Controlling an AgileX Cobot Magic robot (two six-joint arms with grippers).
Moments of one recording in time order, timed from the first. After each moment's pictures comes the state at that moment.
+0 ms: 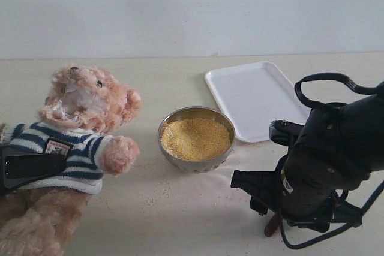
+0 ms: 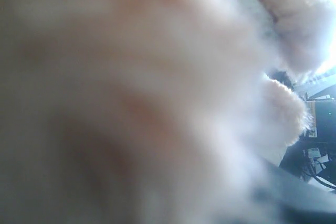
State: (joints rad) left arm 0.38 1.62 -0.34 -1.55 1.19 1.71; right arm 0.74 1.72 -0.73 -0.35 0.48 1.31
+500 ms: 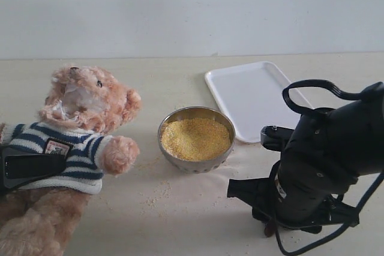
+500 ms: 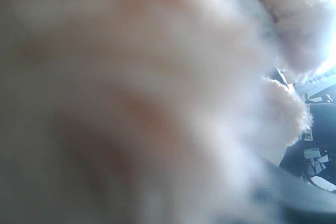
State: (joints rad) left arm 0.38 1.62 -0.34 -1.55 1.19 1.71; right arm 0.76 1.75 -0.74 -0.32 0.49 1.24
